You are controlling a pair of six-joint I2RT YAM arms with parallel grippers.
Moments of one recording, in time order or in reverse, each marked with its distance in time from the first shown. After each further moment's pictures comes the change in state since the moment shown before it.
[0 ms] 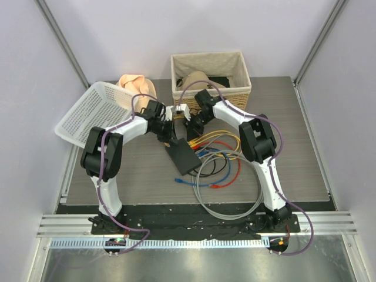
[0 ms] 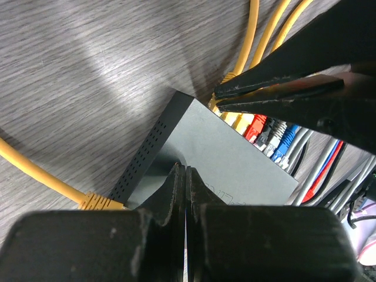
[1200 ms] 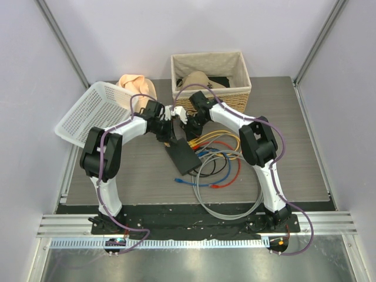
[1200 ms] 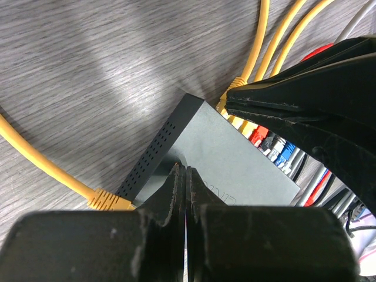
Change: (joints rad) left arm 0.005 -0.008 -0.008 0.008 -0.026 -0.030; right arm 0.047 -0.068 -0.055 0.038 0.220 -0.010
